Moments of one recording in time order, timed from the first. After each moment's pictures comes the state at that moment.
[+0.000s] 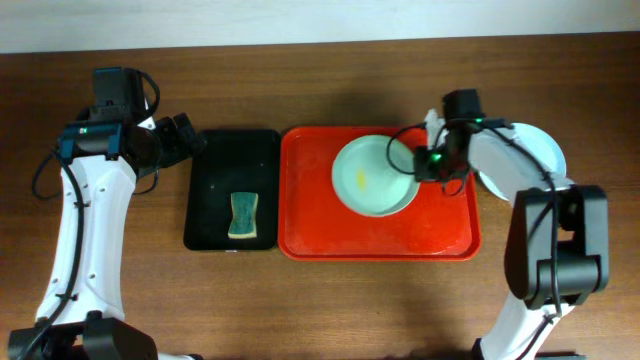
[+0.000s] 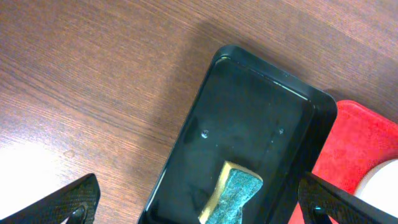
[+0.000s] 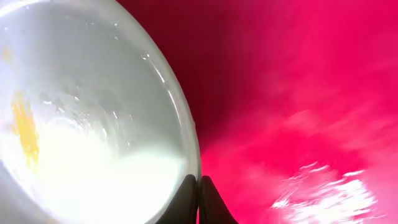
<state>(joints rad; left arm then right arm) 0.08 1.60 1.50 -1.02 -0.02 -0.36 0.06 1.96 1.31 -0.73 -0.23 0.07</state>
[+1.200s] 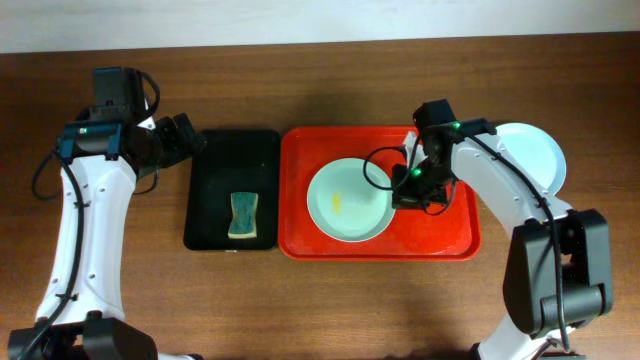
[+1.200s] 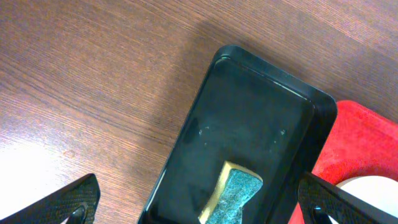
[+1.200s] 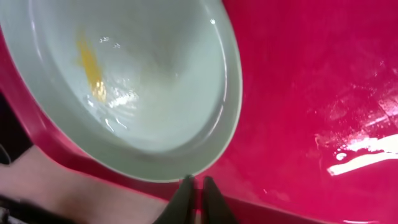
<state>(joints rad) 0.08 1.60 1.50 -1.02 -0.02 -0.36 0.20 1.84 1.31 -1.02 -0.36 0.27</state>
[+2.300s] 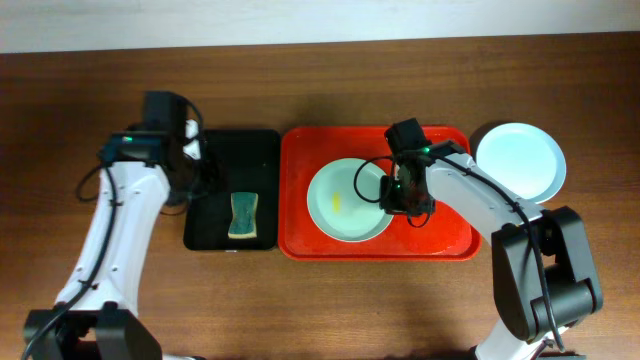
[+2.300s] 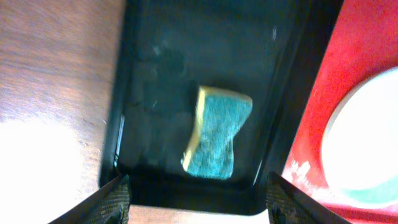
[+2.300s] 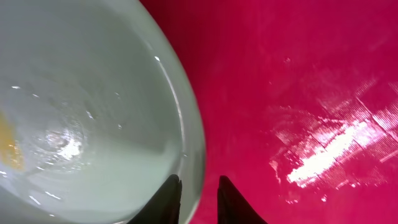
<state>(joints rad) -0.06 1.60 1.34 -1.07 0.07 -0.26 0.31 1.84 1.18 -0.79 -0.08 0.42</state>
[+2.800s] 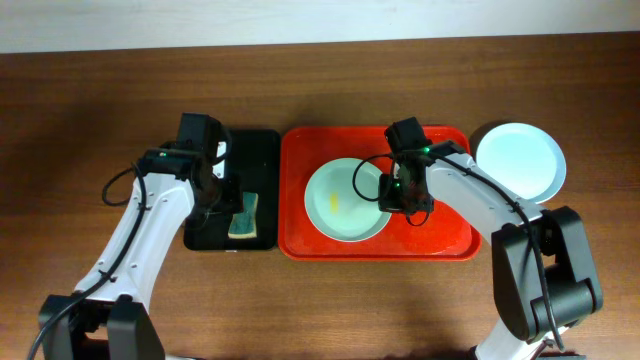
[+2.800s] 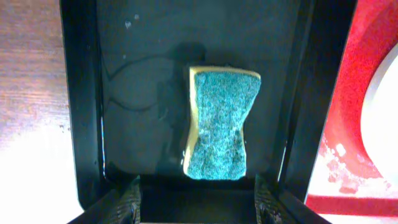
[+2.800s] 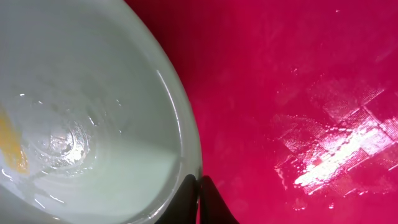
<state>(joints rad) -0.14 1.60 1.20 -0.96 0.01 -0.19 0.31 1.84 1.18 -0.77 -0.09 0.43</state>
